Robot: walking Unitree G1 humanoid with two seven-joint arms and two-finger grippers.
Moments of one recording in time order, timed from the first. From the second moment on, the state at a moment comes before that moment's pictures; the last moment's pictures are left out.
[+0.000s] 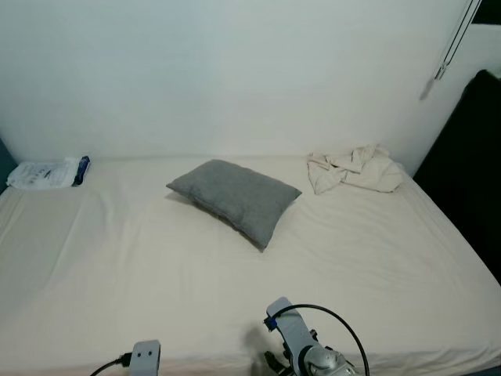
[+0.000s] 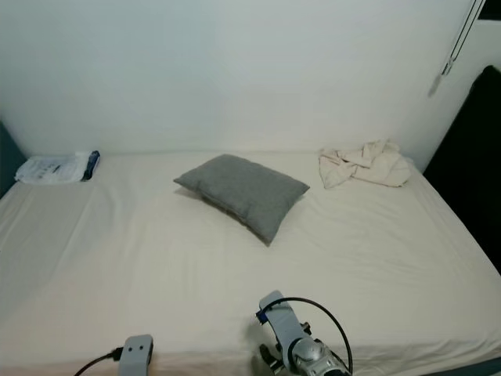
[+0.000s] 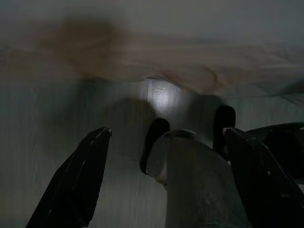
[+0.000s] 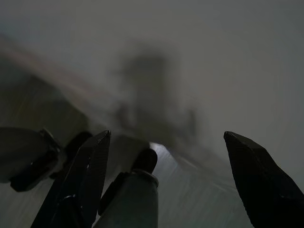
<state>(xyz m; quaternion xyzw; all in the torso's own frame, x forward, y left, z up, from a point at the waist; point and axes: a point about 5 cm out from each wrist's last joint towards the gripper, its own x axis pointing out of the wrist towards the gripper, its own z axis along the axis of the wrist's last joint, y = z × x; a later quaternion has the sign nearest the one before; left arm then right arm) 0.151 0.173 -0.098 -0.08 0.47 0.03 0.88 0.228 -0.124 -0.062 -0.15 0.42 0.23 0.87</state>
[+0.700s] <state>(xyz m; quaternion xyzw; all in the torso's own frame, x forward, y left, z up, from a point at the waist) 0.143 0.174 -0.102 -0.08 0.49 0.03 0.87 0.225 -0.118 -0.063 -0.15 0.42 0.24 0.86</state>
